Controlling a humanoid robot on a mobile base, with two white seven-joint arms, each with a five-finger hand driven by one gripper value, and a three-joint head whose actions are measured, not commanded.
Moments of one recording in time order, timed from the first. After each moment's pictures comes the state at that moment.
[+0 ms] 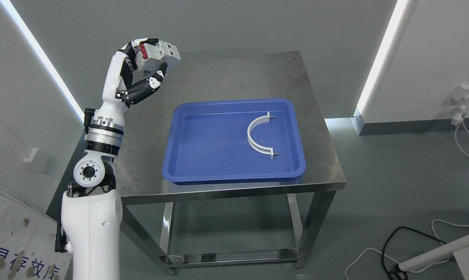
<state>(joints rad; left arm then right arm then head) -0.68 0.03 0.21 -1.33 -0.08 -0.30 -0.30 0.00 0.00 -0.04 -0.16 -0.04 0.08 0.00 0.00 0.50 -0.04</state>
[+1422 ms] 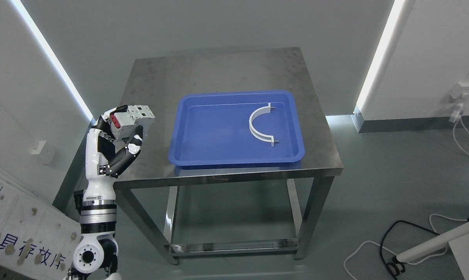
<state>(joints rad) -0.27 0.00 0.18 -1.66 0.04 -0.28 -0.10 0.00 0.00 -0.04 -0.16 -0.04 0.08 -0.01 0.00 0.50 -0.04</state>
